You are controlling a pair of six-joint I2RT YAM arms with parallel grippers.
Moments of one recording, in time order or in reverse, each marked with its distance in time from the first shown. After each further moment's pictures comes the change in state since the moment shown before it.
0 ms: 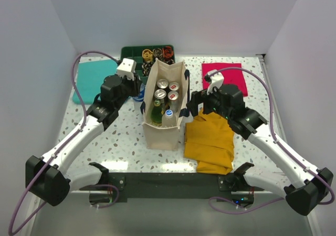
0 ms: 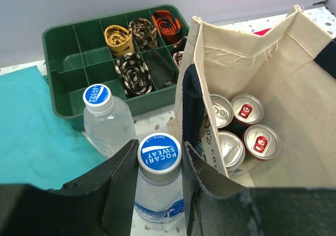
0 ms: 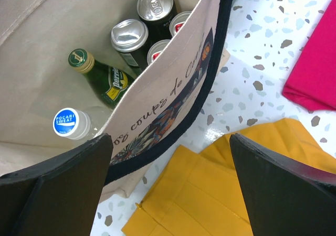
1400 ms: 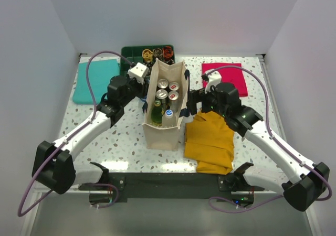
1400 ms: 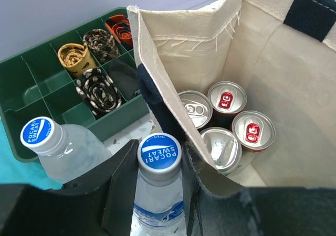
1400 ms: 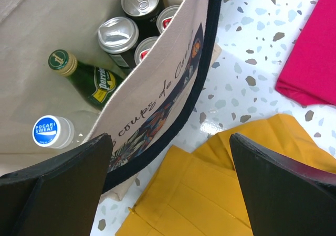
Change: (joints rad) left arm 0.006 0.125 -0.056 0.201 0.229 0.161; right arm 0.000 0.051 0.011 0.000 0.038 -0.002
